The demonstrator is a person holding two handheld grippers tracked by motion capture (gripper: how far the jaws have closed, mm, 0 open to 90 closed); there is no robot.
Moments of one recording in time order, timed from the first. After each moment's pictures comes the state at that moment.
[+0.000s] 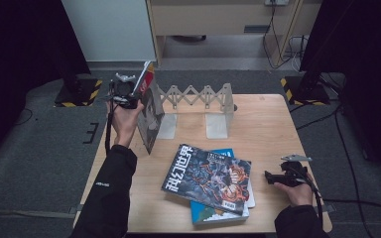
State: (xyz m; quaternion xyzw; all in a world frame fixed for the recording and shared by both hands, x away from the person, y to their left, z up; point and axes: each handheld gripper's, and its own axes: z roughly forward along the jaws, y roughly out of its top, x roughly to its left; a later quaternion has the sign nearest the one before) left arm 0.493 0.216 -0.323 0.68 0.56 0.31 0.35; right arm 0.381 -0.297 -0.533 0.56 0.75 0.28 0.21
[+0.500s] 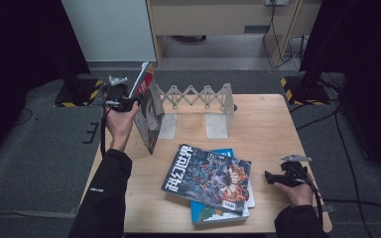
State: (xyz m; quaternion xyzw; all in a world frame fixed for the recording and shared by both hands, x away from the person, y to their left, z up) left arm 0.479 0.231 -0.321 0.66 0.55 0.28 0.42; right arm 0.381 -0.297 -0.533 0.56 0.75 0.28 0.21
